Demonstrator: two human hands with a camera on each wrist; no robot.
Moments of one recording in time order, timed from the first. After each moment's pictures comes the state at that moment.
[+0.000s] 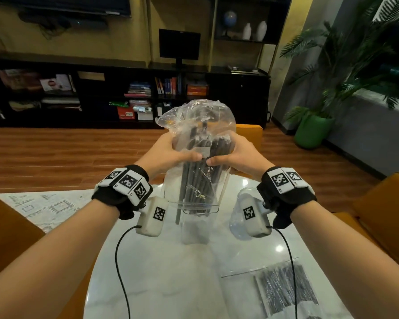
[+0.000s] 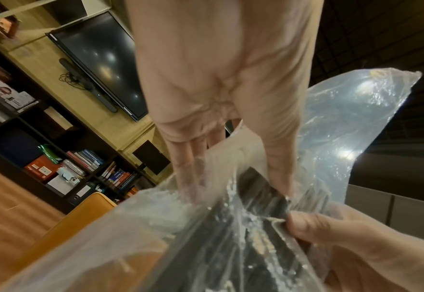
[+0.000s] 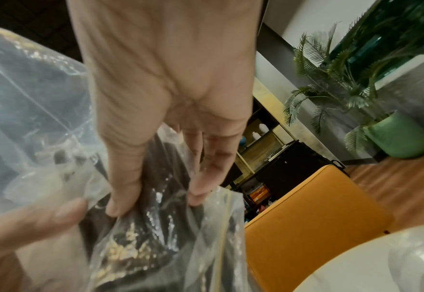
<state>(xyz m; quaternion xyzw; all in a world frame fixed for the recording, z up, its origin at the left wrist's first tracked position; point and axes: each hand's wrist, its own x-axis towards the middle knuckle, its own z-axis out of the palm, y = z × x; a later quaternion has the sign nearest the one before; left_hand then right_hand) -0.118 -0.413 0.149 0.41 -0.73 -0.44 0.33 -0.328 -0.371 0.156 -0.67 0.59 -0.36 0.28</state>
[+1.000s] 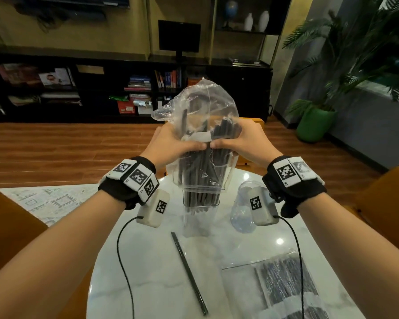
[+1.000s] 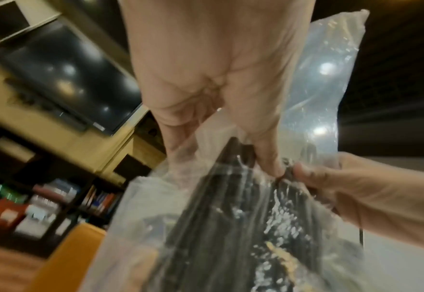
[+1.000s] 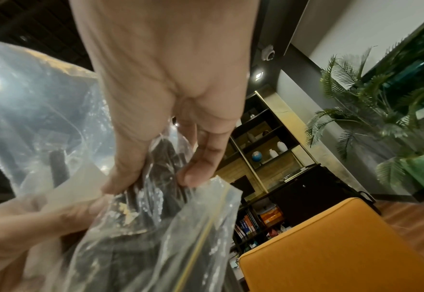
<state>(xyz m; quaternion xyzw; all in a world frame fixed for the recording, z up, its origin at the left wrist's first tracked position) -0.128 -0.413 0.150 0.43 -0.73 -0.38 0.37 -0.333 -0.364 0.172 -0.71 0.54 -0.40 0.19</state>
